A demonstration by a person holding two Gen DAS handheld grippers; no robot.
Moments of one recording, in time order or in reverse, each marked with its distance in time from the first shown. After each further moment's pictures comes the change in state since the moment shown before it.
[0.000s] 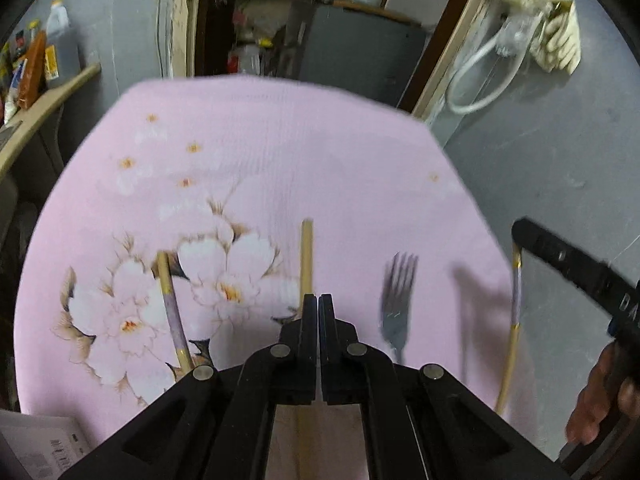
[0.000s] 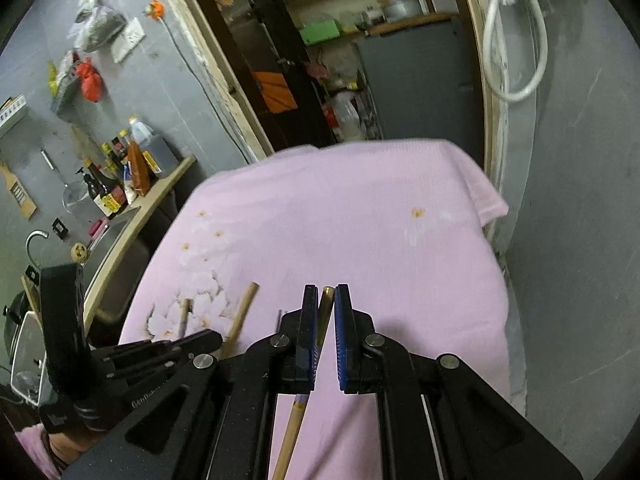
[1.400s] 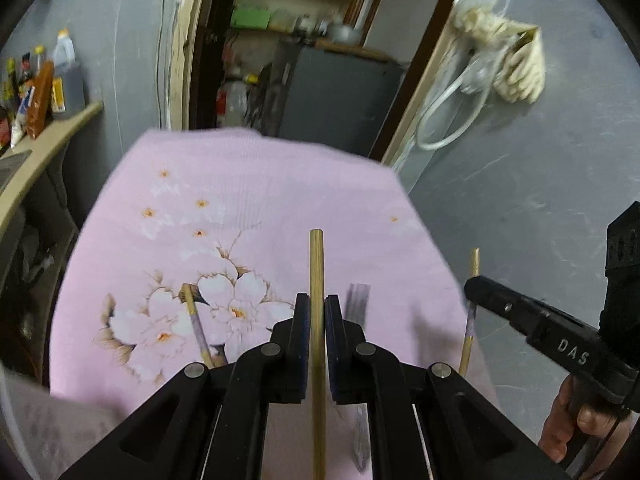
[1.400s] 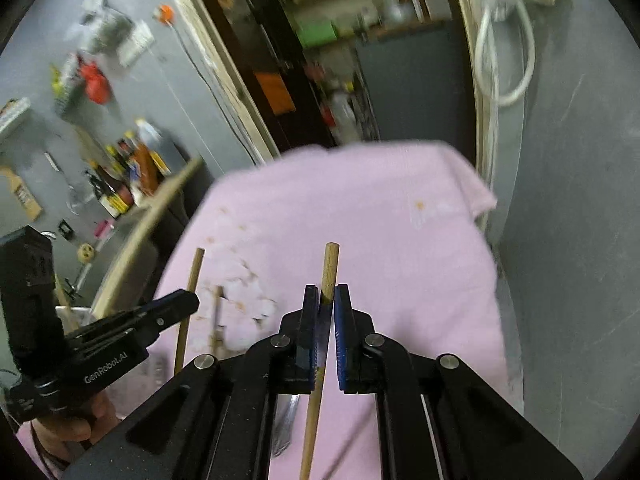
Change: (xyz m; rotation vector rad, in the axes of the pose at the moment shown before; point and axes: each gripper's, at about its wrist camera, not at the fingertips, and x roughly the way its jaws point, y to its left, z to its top) left arm -0.091 -0.008 -0.004 0.020 -0.165 -0.078; right arm -0.072 0.048 -0.036 -0.011 -0.048 -0.023
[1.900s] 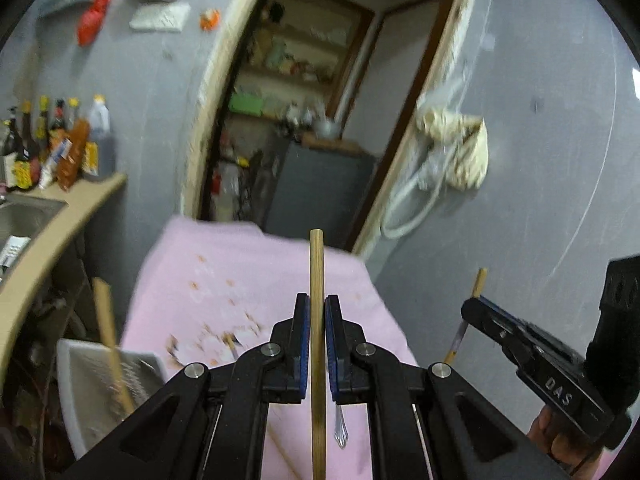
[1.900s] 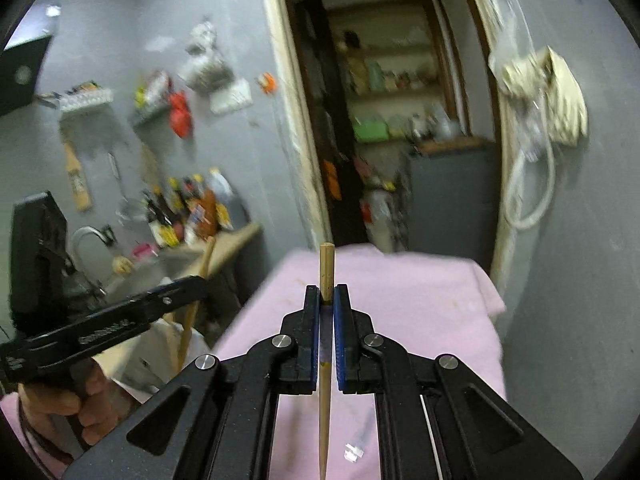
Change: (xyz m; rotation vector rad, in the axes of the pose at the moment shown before) left arm -0.167 0.031 -0.003 -0.021 -0.329 -0.075; right arm -0.137 0.105 0.022 -0.206 -0.333 0.066
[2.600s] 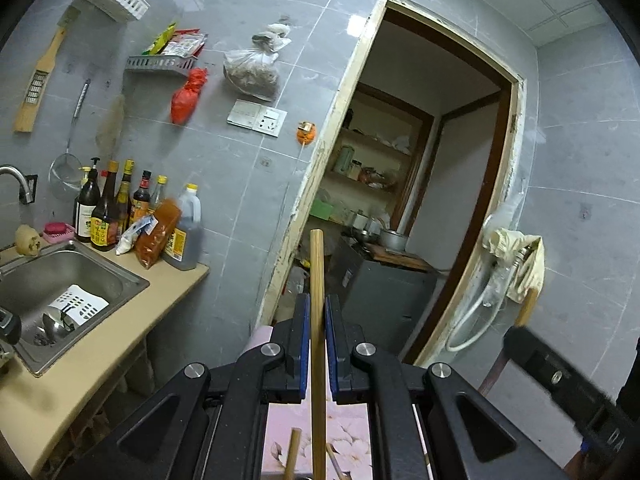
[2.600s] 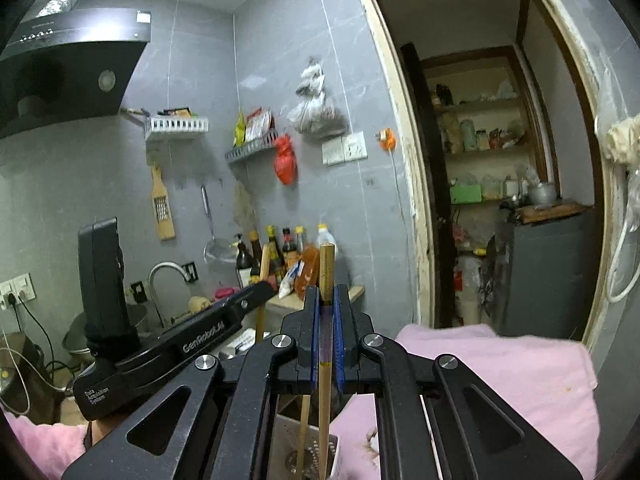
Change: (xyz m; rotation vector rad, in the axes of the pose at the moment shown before) left arm -0.049 0.099 0.047 -0.076 -0.369 0.196; right arm 0.050 0.141 0.025 -0.099 -0.168 0.279
